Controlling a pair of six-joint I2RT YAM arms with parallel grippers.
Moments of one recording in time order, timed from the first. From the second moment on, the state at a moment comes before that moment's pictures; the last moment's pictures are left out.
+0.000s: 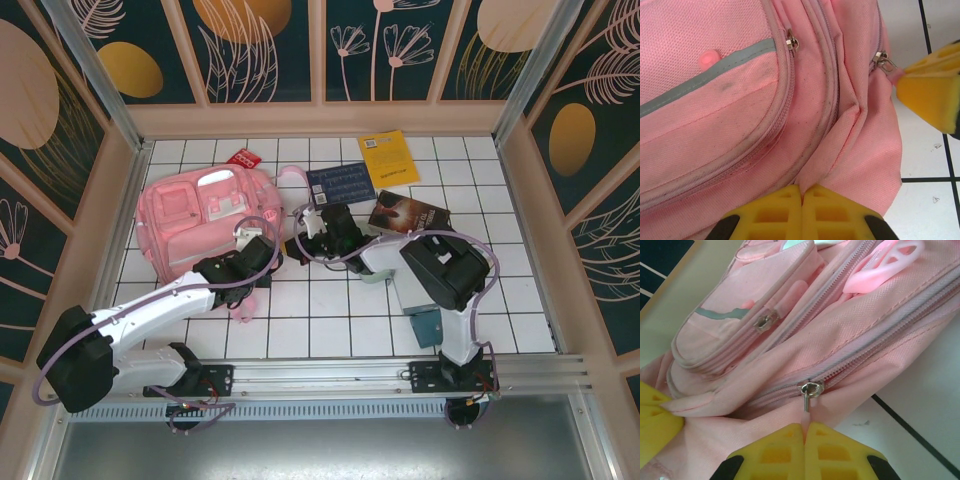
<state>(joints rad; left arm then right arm) -0.79 1.21 0.74 -0.58 -0.47 -0.66 0.77 1.94 0.95 0.52 -0.54 0.40</state>
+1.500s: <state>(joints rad) -0.54 1.71 1.04 -0.30 -0.16 -0.49 0.86 1.87 0.90 0.42 -0.41 0.29</state>
